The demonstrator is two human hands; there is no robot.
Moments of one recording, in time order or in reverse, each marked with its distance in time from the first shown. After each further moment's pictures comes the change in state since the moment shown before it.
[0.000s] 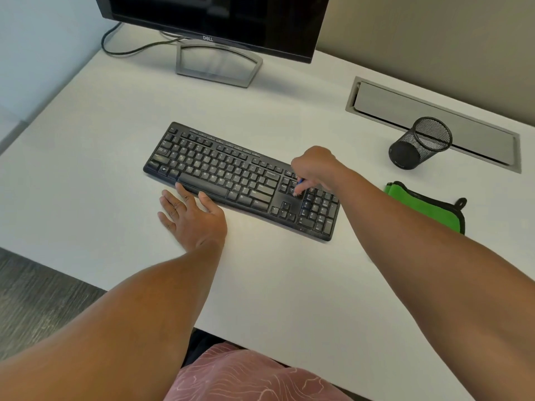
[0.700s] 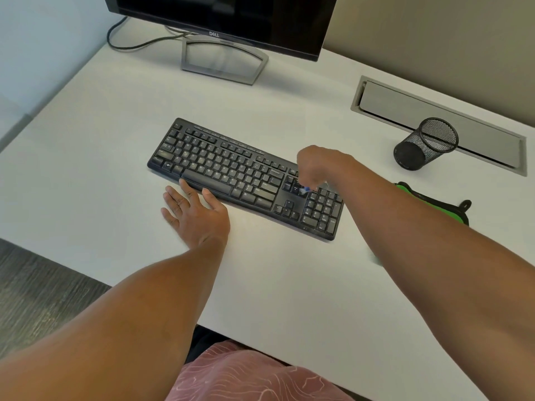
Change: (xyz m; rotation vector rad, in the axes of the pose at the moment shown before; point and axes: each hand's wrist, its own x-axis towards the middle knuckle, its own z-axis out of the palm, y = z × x) left_hand -0.001 0.000 -0.001 -0.021 0.005 0.005; right_hand -0.004 -0.010 0.000 -0.622 -0.063 -0.131
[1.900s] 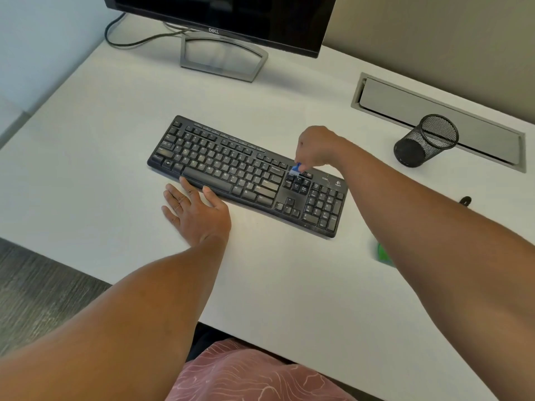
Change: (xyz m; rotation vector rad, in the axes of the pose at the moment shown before) left_hand 0.000 0.000 0.000 0.012 -0.004 -0.001; right_hand 0.021 -0.003 -0.014 -0.147 0.023 -0.154
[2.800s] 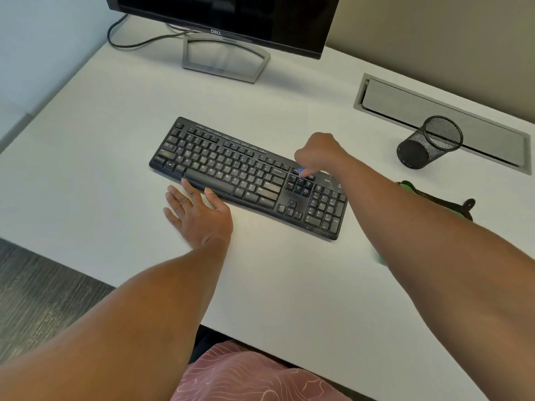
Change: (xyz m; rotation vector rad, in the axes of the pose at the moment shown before) left_hand 0.001 0.000 0.000 0.001 -0.002 0.002; right_hand -0.006 -0.004 0.005 0.098 0.038 0.029
